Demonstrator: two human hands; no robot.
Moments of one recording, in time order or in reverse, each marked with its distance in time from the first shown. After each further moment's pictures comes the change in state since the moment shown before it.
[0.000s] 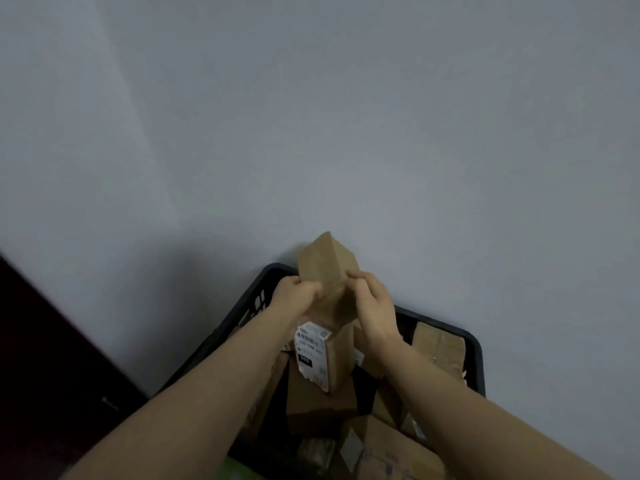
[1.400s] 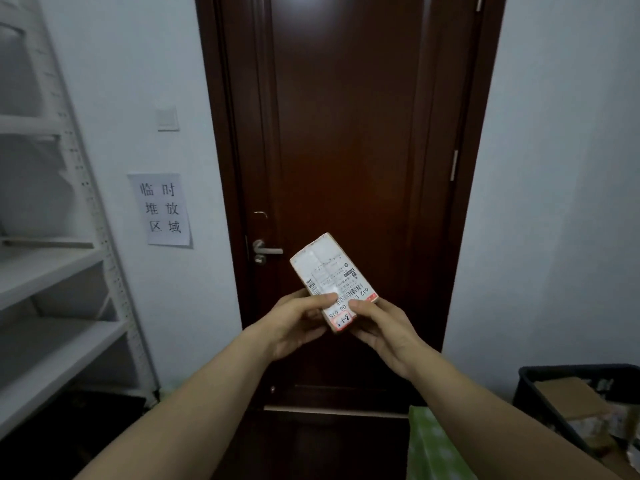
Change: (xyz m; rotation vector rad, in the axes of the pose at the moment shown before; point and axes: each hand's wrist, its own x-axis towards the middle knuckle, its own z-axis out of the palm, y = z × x) left_hand -0.638 -0.177 -0.217 -0.484 0.730 0.408; right_hand -0.523 -0.110 0.112 0.303 -1.481 0.071
